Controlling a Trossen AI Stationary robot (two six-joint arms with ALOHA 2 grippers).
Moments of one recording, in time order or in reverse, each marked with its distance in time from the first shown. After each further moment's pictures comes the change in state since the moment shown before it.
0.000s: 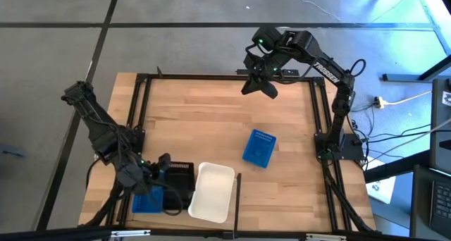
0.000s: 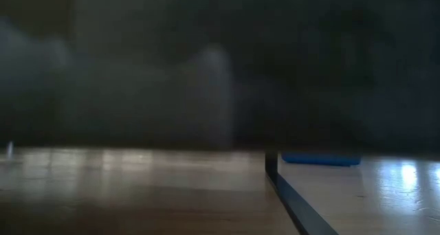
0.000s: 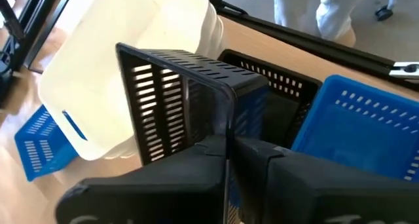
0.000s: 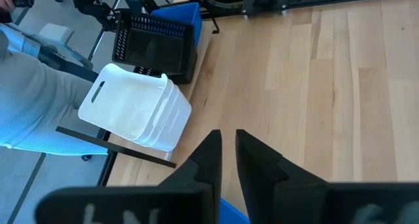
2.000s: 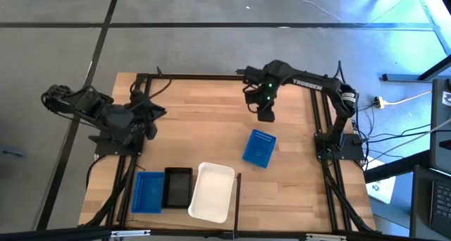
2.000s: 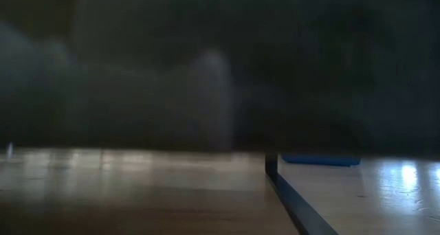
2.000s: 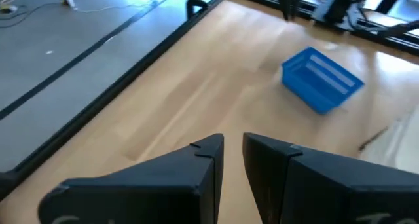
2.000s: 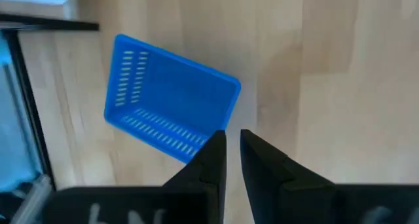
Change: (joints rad) left arm 0.448 -0.359 0.000 -0.208 -0.515 -0.984; right arm 0.056 -0.051 -0.635 0.015 0.379 -0.016
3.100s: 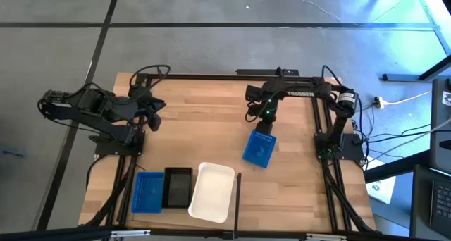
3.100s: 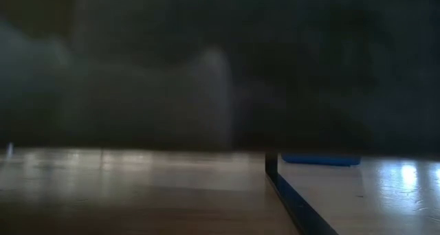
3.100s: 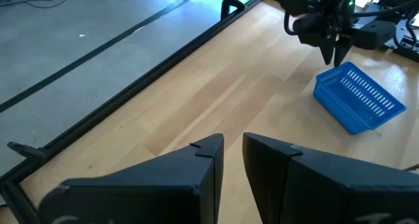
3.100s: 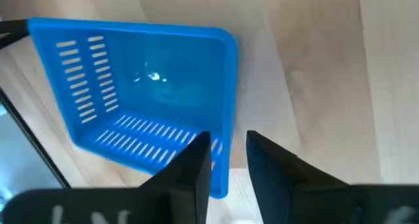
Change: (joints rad) left arm 0.171 0.002 0.000 0.004 0.026 -0.003; right arm 0.017 0.006 -0.384 0.254 -0.058 0.277
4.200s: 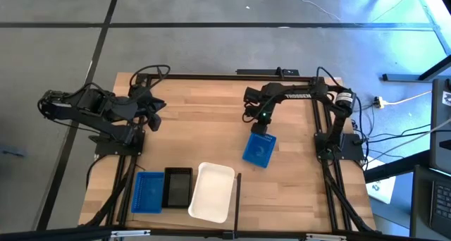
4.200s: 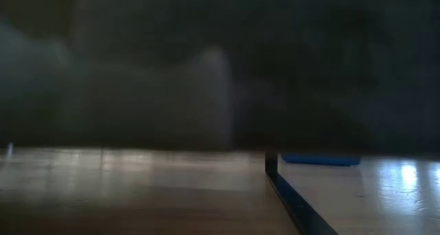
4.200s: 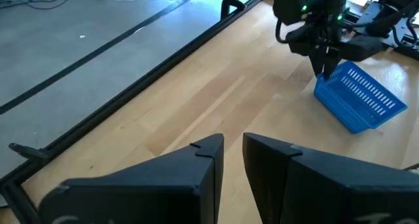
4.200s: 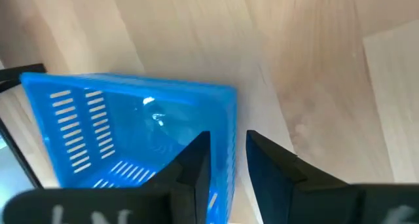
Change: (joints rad) left arm 0.000 0.000 0.000 -0.001 0.000 0.007; right arm 0.005 0.022 -0.085 0.226 -0.041 0.071
